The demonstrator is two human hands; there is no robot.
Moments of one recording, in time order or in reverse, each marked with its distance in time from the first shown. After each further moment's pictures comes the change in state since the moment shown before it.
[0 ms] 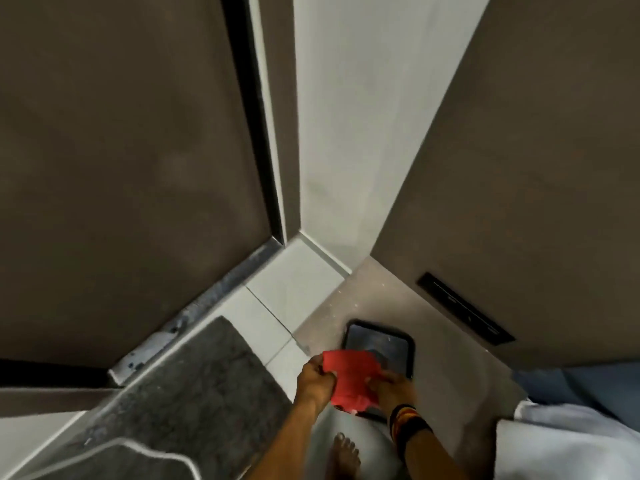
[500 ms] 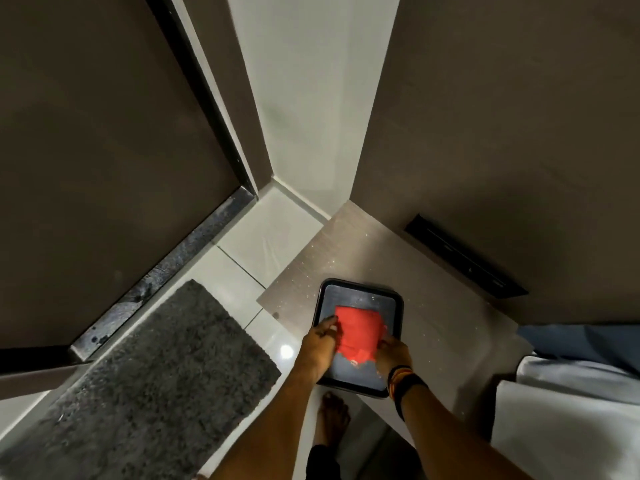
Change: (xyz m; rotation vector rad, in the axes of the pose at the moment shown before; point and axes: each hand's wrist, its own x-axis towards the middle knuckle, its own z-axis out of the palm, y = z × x) left_hand 0.110 -0.036 0.092 0.101 -0.145 0.052; right_hand 0.149 0.051 -0.018 -0.202 -0.002 0.042
